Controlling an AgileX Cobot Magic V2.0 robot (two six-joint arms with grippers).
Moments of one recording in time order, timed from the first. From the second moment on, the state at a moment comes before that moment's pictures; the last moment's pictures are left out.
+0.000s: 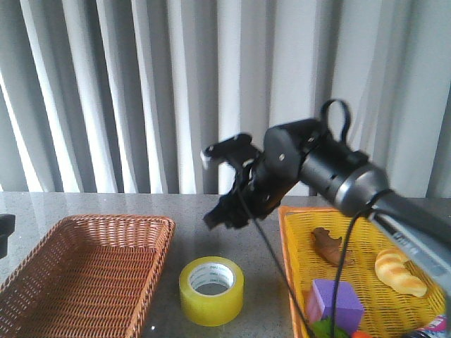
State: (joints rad) left arm -0.09 1.03 -0.95 0.18 0.40 -0.16; right arm 0.46 2.14 -2.23 -0.03 1.08 -0.16
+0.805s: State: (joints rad) left arm -0.09 1.03 -0.95 0.11 0.40 -0.16; right arm 0.15 1.37 -1.82 -0.10 1.06 -0.11
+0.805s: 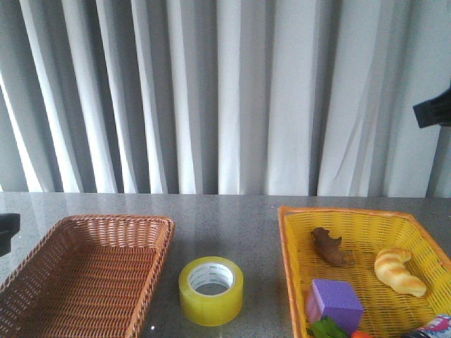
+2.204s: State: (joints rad) left arm -0.48 1.92 -1.89 0.09 0.95 -0.09; right arm 0.14 1.02 -1.27 -0.33 0.79 0.02
